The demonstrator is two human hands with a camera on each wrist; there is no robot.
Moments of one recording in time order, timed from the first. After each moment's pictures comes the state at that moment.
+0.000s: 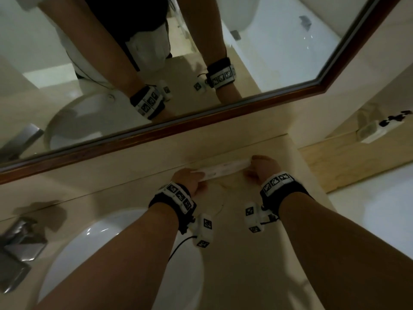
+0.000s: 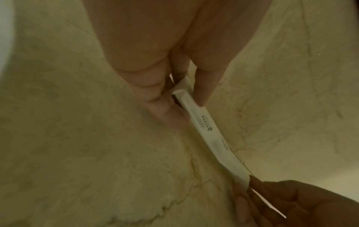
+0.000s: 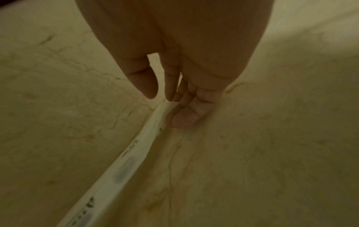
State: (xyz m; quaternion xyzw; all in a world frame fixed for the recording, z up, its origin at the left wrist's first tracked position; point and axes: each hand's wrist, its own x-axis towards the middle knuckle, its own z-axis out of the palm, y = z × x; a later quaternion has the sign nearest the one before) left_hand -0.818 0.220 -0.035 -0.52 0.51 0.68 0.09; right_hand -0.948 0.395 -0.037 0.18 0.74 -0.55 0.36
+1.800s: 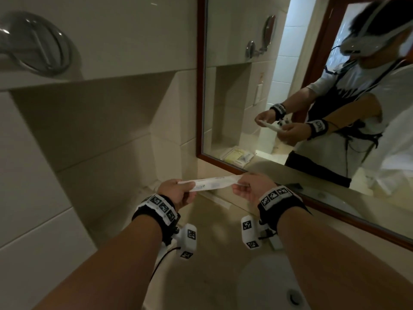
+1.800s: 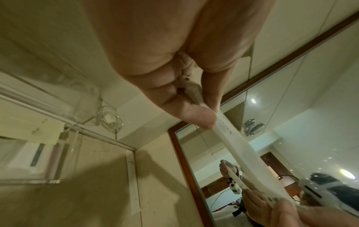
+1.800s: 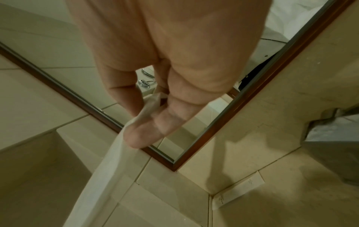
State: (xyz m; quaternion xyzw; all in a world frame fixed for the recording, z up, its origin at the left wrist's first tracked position) left_hand -0.164 0.010 0.203 -0.52 0.34 0.63 -0.47; right_hand -0.397 0.036 0.232 -0.26 0.56 -0.55 0.56
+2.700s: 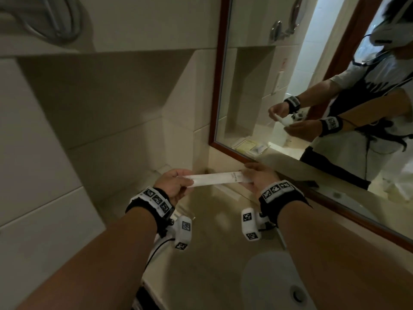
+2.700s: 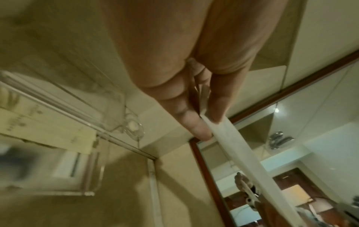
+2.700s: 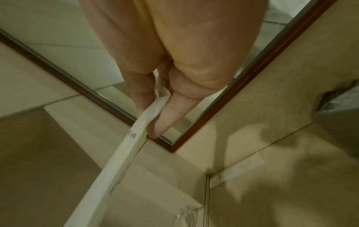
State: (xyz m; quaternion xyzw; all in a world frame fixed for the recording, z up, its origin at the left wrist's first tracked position) left_hand -0.126 0.002 0.174 -0.52 0.33 0.63 -0.48; right_hand -0.376 0.007 0.209 -0.27 0.58 -0.55 0.54
